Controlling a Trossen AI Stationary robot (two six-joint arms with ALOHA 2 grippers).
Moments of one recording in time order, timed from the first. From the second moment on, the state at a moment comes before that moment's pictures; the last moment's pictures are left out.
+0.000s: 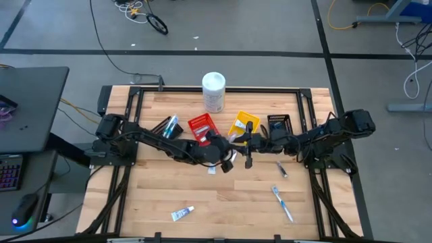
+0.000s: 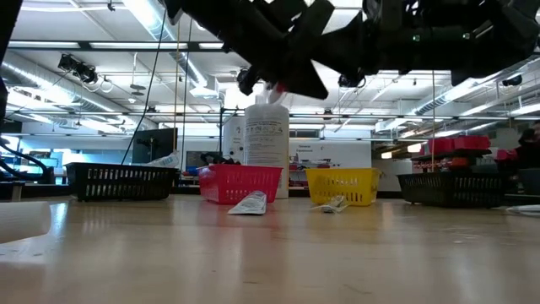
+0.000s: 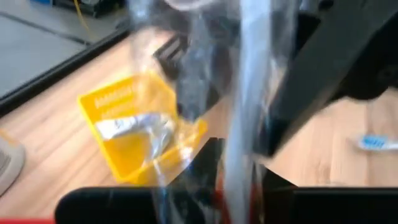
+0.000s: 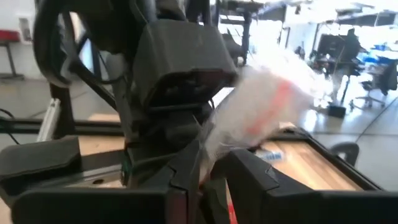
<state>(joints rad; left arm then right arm) -0.21 1.83 1.19 0.12 -0.59 -0.36 0.09 1.49 0.49 1.05 0.13 -0.07</state>
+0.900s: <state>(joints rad) -0.21 1.76 1.19 -0.07 -0.60 -0.43 0.09 1.49 0.49 1.00 0.14 -0.07</state>
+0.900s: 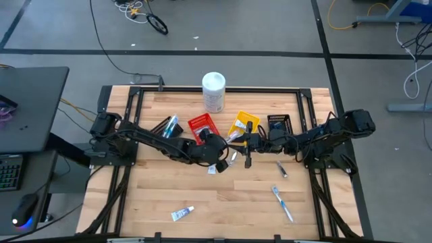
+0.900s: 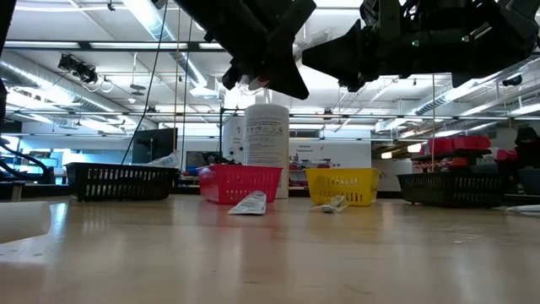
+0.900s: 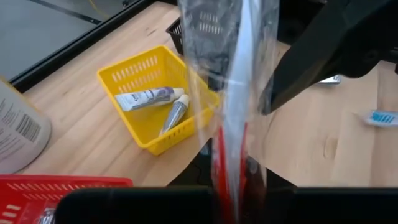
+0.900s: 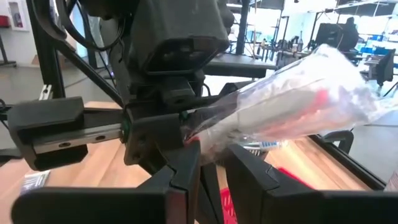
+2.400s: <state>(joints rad) -0.20 1.22 0.82 -1.00 -0.81 -1.06 0.09 1.49 0.49 0.90 0.18 0.00</state>
